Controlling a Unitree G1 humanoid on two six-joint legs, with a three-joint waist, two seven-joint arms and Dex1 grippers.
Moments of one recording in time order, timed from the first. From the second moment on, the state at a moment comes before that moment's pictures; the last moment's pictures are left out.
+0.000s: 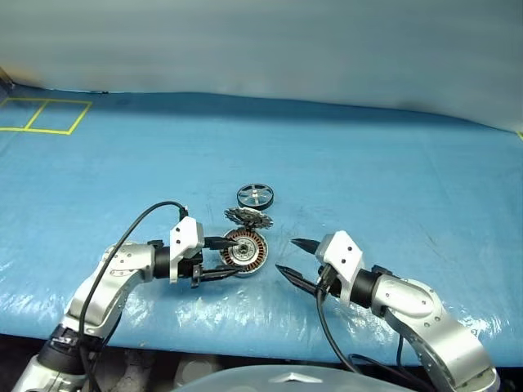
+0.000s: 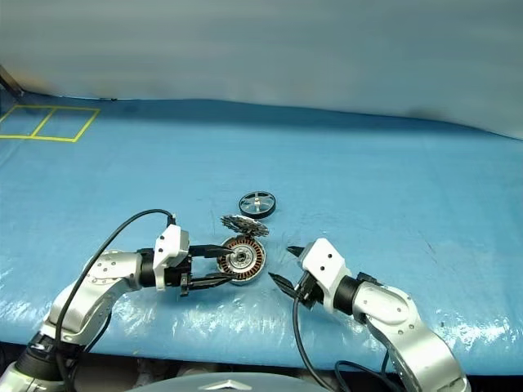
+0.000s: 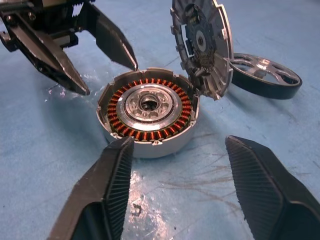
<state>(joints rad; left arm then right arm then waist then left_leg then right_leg) 0.00 0.66 -0.16 -0.27 -0.39 0.29 -1.04 0.17 -0.55 0.18 -0.73 0.28 0.58 0.59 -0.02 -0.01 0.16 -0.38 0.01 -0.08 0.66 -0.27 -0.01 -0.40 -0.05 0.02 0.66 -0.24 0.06</state>
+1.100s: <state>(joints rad) 0.27 0.58 -0.05 -0.39 -0.32 0.21 -0.82 -0.21 -0.35 0.42 -0.26 0.27 0.55 0.74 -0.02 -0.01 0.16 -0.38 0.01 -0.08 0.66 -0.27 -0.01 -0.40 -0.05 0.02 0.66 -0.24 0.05</state>
